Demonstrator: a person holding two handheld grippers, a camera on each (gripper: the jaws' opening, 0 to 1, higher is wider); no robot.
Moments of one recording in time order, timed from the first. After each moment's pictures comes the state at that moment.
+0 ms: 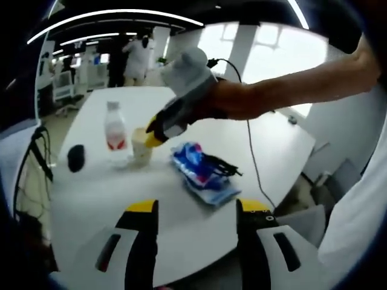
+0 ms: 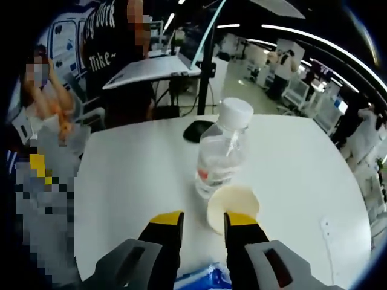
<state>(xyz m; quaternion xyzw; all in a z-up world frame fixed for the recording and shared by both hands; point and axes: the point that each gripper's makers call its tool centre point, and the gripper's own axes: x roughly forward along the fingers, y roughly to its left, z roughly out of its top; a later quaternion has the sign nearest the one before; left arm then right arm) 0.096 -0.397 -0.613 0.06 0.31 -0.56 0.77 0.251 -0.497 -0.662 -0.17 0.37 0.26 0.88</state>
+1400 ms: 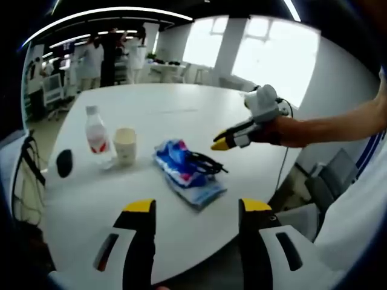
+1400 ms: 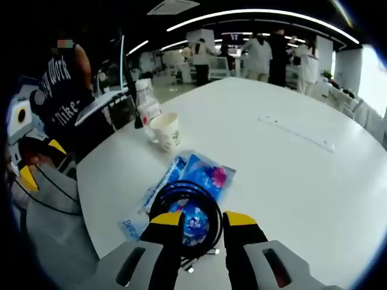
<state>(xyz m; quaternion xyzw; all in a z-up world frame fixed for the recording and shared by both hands) 0.075 -0.413 -0.610 0.08 0.32 -0.58 0.74 0.071 -0.631 -0.681 0.05 0.37 0.04 0.93</state>
